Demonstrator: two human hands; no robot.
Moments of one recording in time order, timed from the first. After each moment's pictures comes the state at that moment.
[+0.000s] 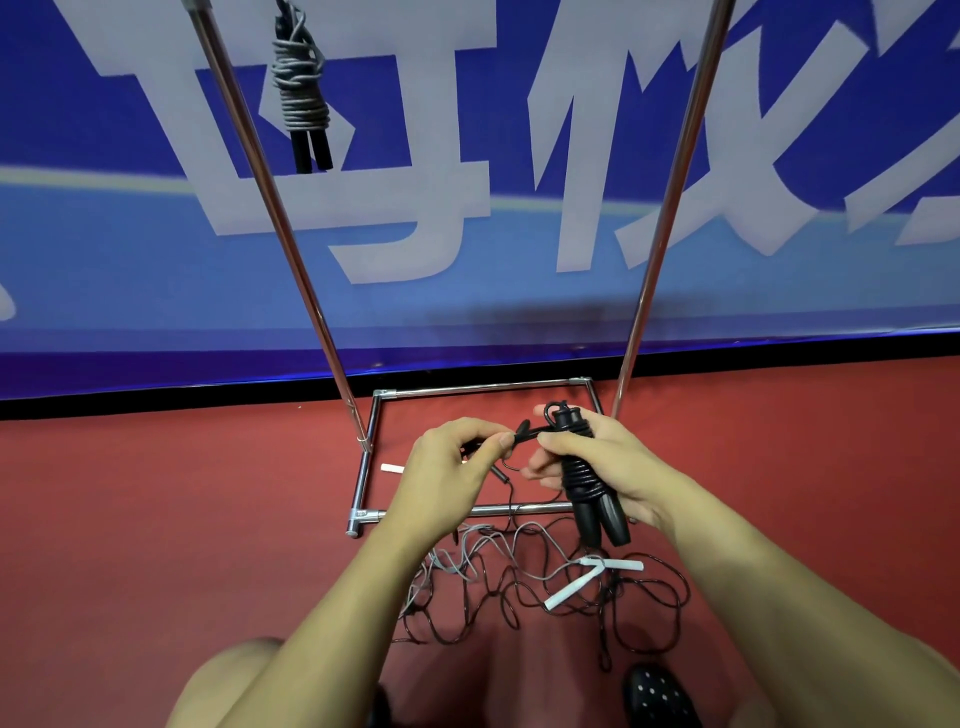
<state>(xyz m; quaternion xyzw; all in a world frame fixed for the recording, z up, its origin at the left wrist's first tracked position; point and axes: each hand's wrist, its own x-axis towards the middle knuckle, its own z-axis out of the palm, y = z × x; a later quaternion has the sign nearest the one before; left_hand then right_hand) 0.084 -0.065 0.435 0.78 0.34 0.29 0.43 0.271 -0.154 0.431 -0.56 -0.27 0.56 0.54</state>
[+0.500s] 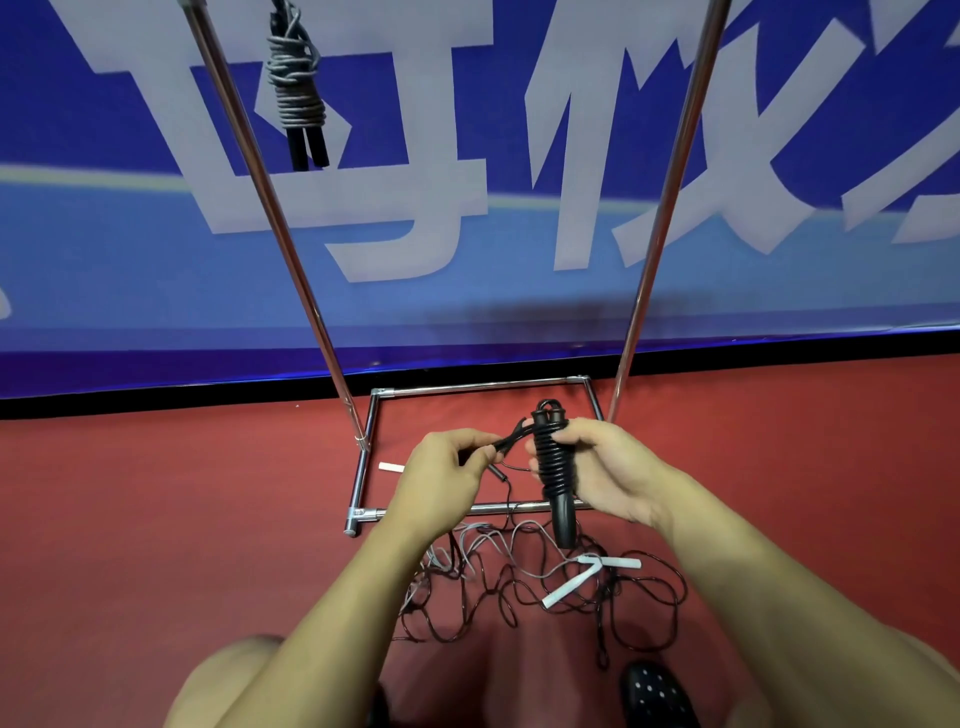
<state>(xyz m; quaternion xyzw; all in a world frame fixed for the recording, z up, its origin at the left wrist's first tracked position) 0.087 -0.058 0.421 0.77 0.41 0.21 0.43 0.273 -0.152 0.425 -0.48 -0.20 0.64 0.57</state>
